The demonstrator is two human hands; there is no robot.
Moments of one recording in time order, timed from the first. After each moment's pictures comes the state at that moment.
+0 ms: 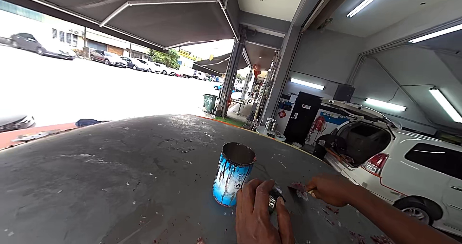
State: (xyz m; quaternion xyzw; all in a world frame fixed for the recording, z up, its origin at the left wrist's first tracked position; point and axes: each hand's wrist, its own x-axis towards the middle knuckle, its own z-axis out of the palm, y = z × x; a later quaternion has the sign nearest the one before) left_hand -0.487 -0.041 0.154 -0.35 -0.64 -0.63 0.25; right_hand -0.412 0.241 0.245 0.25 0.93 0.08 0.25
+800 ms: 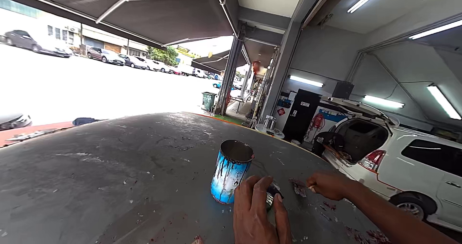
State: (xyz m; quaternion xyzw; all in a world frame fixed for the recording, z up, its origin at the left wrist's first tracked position) left_hand -0.489 -0.037 0.156 -0.34 -0.64 -0.64 0.26; right_hand -0.410 0.263 0.243 0.26 0.93 0.07 0.26
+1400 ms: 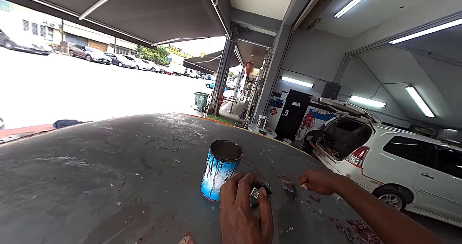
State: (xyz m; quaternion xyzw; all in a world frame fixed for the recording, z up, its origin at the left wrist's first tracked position) left_hand -0.495 -0.035 0.153 -0.33 -0.63 -0.64 0.28; right_hand -0.400 0.259 0.250 0.26 0.93 0.06 0.25
